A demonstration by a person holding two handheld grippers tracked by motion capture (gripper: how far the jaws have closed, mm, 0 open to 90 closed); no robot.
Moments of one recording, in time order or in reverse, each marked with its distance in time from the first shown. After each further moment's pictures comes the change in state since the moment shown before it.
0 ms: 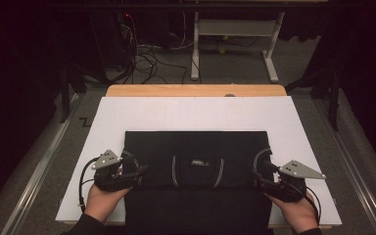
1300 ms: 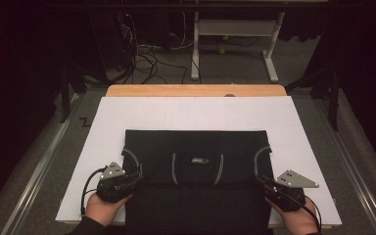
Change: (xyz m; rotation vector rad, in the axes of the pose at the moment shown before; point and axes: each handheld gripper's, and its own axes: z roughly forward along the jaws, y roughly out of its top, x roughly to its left) left arm 0.001 -0.041 0.006 0.159 0.014 0.001; right arm 0.004 -0.029 -0.002 0.102 -0.023 -0.094
